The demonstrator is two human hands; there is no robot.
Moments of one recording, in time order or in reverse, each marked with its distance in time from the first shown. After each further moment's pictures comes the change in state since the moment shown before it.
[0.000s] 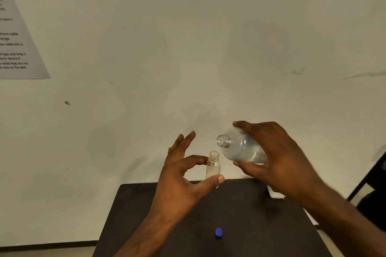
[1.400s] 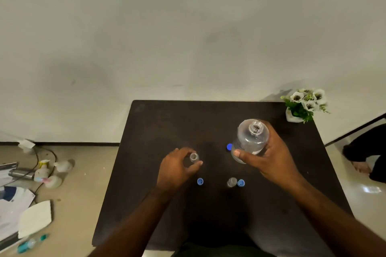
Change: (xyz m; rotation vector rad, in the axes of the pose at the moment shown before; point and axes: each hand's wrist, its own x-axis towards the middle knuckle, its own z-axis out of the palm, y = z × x) left_hand -0.146 -0.221 0.054 0.231 -0.214 -0.402; right_hand -0.125 -0.003 0.162 0.752 -0.267 0.596
